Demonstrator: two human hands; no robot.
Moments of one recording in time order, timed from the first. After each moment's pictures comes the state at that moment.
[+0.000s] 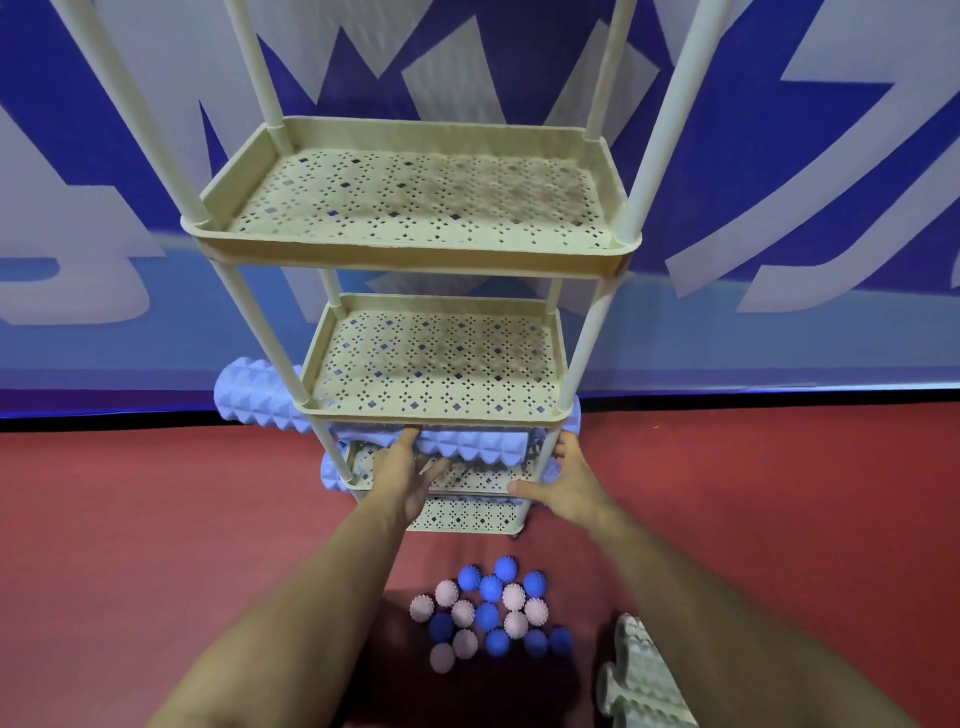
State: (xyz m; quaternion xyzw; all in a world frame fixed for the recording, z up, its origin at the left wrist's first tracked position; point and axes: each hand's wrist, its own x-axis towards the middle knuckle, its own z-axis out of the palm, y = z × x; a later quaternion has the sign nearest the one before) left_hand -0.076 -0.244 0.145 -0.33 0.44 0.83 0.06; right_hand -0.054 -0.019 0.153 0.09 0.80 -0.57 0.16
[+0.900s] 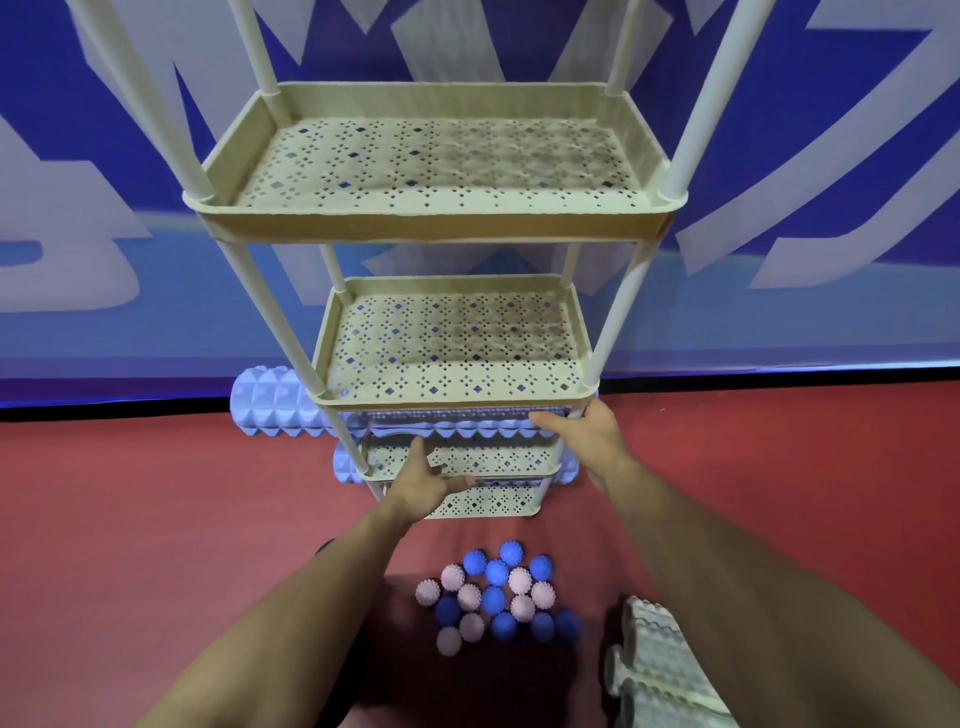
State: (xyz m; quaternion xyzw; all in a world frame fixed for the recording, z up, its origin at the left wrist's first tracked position) left_hand -0.058 -0.250 0.091 -0.14 0.77 0.59 0.22; right_hand -0.092 -0.013 0.156 0.18 0.73 -0.65 0.07
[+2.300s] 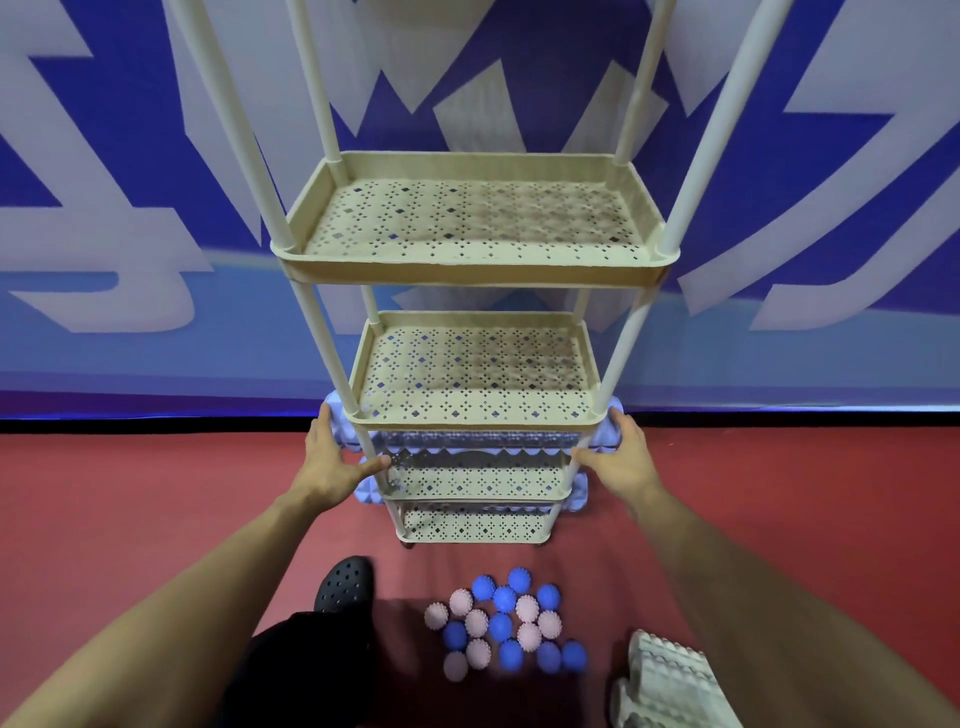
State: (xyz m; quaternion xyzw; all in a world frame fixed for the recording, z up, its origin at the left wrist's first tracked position) left_hand -0.060 -0.384 0.151 -0.17 0.88 0.43 0.07; right_hand -0.081 0.018 0.167 0.18 0.83 -0.53 0.06
